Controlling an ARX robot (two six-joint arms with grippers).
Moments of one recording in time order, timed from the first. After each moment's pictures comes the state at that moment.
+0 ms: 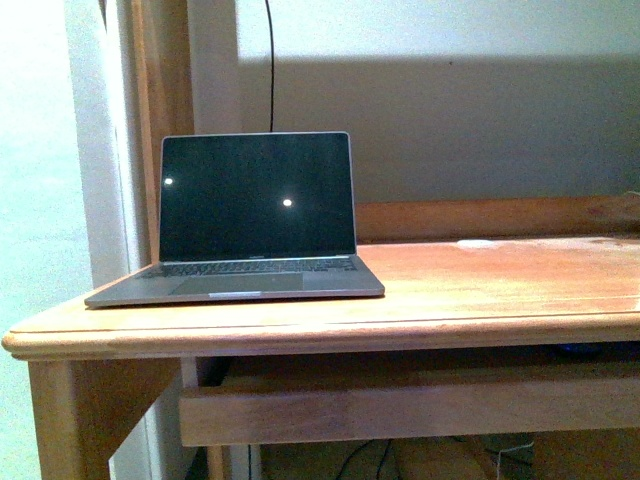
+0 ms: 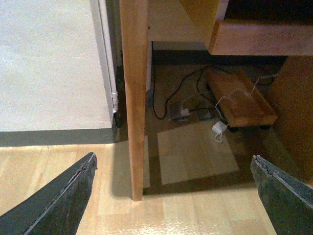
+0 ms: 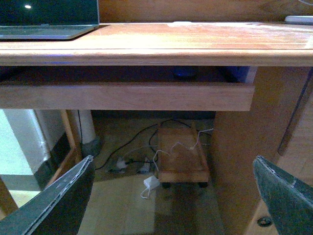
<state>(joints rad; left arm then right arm) 0.02 0.73 0.12 0.33 0.19 0.20 0.00 0.00 0.02 0.00 0.00 0.00</state>
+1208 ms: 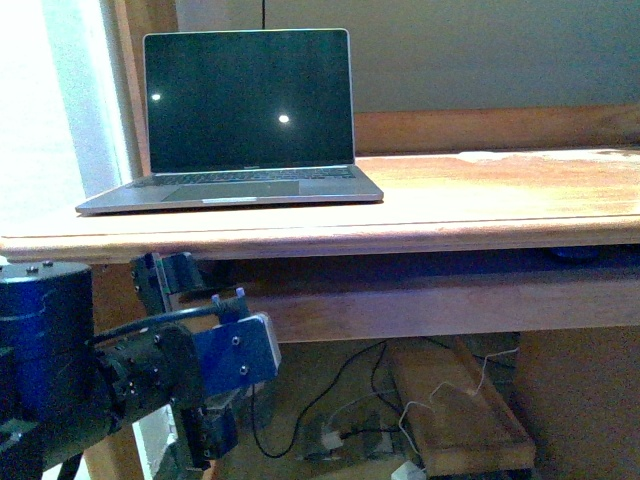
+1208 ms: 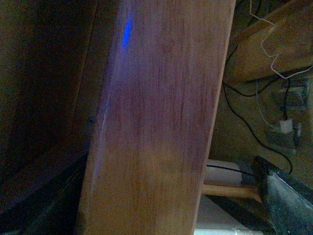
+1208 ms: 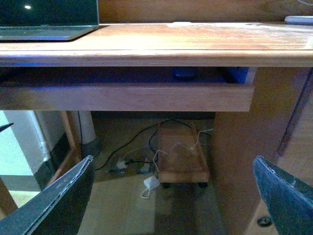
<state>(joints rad) -0.24 2.10 0.87 0.97 0.31 1.26 0.00 0.00 0.02 0.00 0.00 0.00</state>
